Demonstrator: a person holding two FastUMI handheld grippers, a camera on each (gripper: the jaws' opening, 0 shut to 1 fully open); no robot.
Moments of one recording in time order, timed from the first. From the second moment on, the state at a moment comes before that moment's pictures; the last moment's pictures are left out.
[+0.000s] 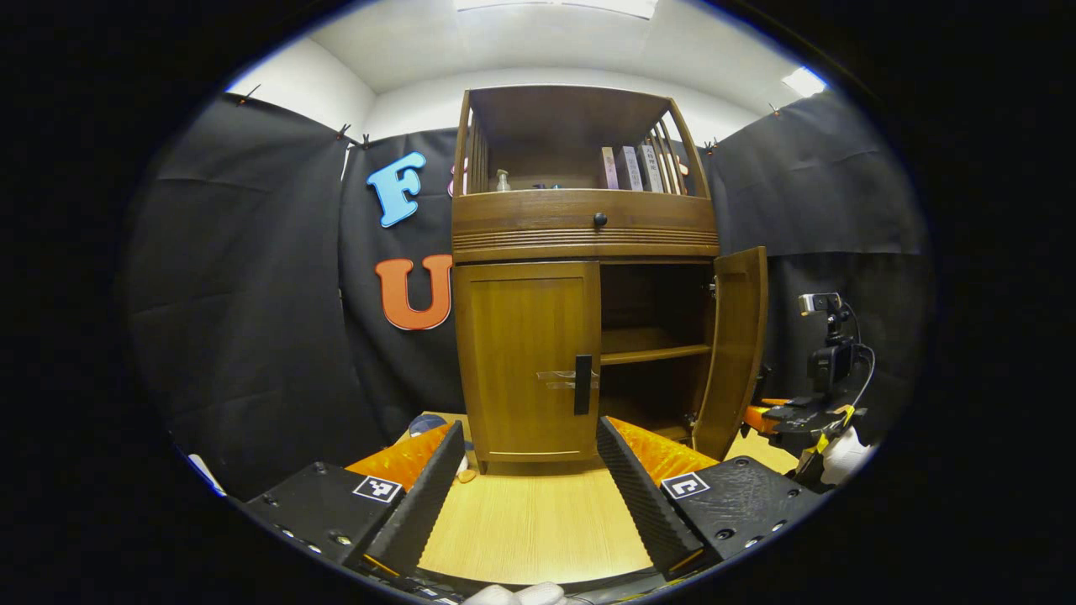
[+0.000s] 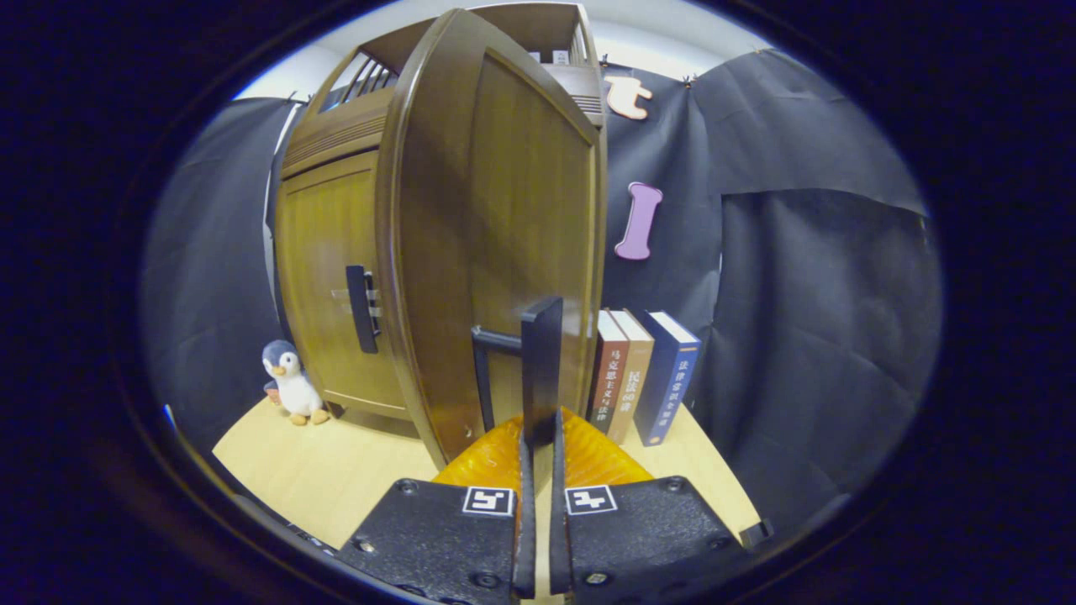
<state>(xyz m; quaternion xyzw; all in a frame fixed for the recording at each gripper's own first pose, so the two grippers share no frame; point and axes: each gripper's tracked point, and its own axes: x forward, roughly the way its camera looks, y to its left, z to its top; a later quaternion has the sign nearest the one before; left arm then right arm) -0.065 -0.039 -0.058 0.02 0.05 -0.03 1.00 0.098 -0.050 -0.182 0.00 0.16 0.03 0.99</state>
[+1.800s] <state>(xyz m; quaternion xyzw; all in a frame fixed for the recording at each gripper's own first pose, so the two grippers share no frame) -0.004 -0.134 -0.050 0.03 0.04 0.00 1.00 0.091 -0.197 -0.162 -0.02 0.17 0.12 0.98</state>
